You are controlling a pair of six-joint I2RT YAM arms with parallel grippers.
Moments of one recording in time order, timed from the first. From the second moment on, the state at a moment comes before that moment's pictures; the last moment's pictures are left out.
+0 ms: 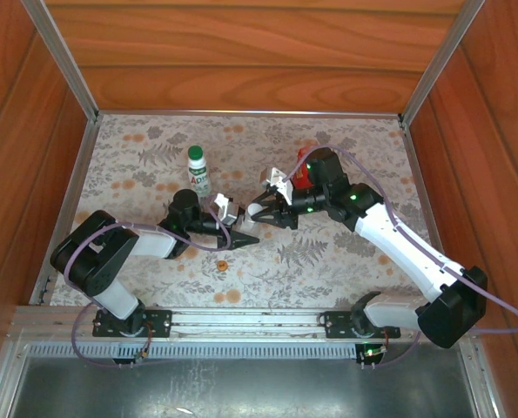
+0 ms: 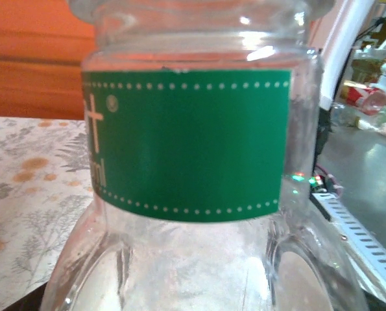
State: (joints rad) left arm -0.63 1.61 0.49 1.03 1.06 -0.01; right arm 0.66 1.24 1.10 -0.54 -0.77 -0.37
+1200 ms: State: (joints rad) left arm -0.65 1.61 0.52 1.00 0.73 0.07; right arm 0.72 1.25 1.02 -0.33 -0.46 -0.04
